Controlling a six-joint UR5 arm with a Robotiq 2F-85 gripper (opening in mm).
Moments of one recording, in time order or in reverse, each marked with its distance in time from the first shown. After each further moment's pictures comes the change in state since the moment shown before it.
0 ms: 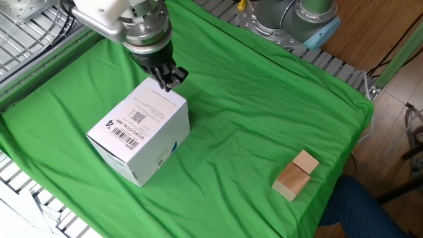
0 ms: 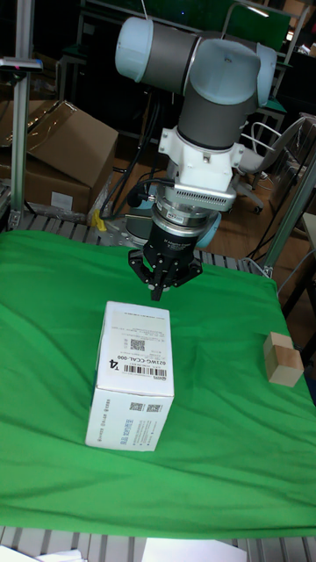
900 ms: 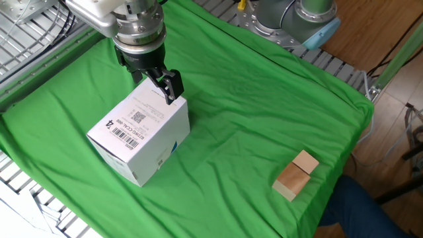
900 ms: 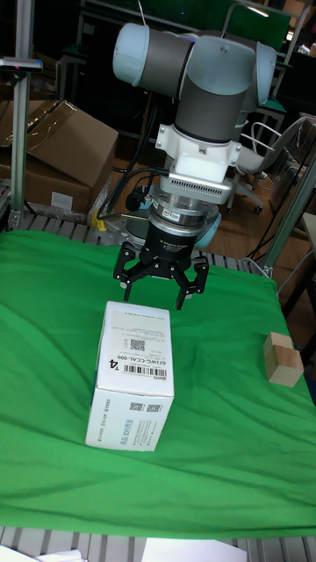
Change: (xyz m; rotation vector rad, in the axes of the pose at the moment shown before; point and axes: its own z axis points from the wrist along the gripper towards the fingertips) arm -0.031 -0.009 -0.004 0.012 -0.121 0.058
